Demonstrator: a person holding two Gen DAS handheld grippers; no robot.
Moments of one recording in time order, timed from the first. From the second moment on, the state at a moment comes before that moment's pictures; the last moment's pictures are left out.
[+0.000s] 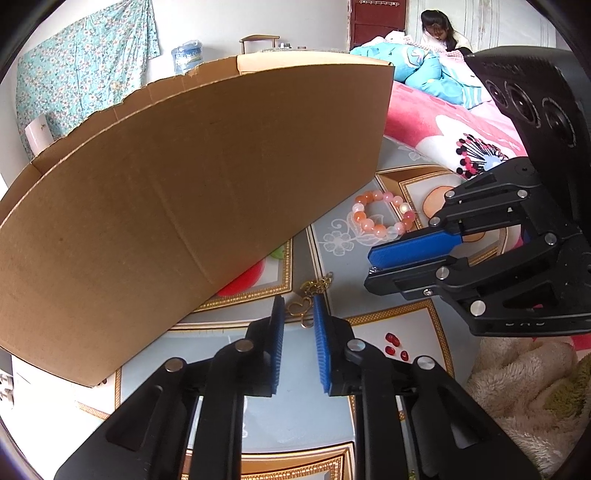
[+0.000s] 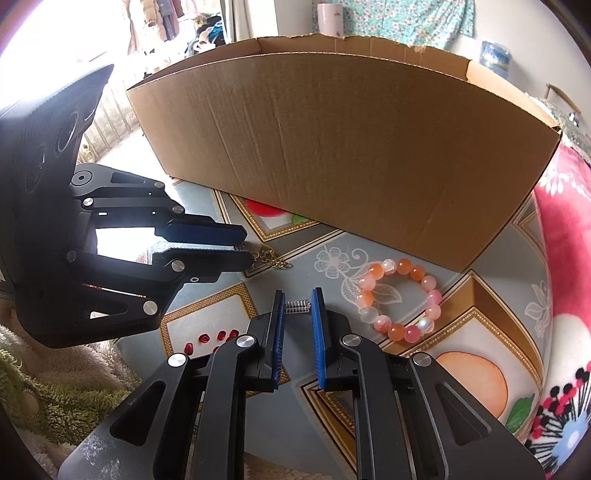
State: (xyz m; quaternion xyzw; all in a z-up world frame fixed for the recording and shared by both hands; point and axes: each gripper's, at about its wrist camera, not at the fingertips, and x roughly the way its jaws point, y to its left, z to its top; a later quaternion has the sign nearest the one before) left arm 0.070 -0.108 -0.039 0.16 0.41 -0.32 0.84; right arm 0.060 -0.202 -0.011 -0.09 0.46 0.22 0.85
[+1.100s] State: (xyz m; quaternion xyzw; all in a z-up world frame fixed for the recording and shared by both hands) left arm 0.072 -0.119 -0.042 0.18 0.44 -0.31 0.82; right arm 0.061 -0.204 -0.012 -0.09 0.46 0.22 0.85
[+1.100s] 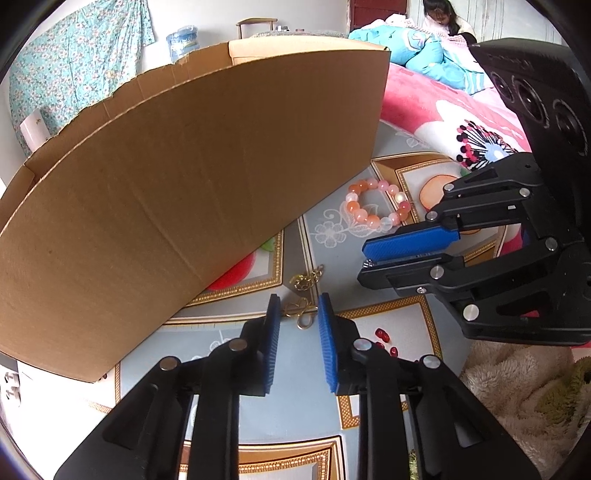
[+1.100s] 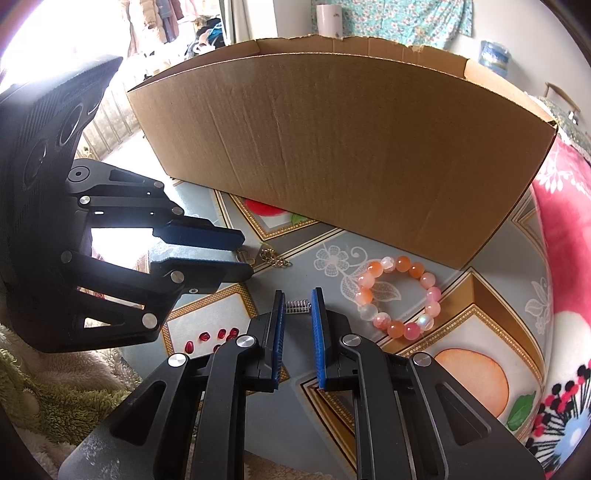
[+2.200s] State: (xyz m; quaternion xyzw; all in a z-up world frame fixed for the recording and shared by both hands) left arm 0.071 -0.116 -0.038 0.21 0.45 -0.34 0.80; right arm 0.065 -0.201 -0.013 -0.10 0.46 0.23 0.85
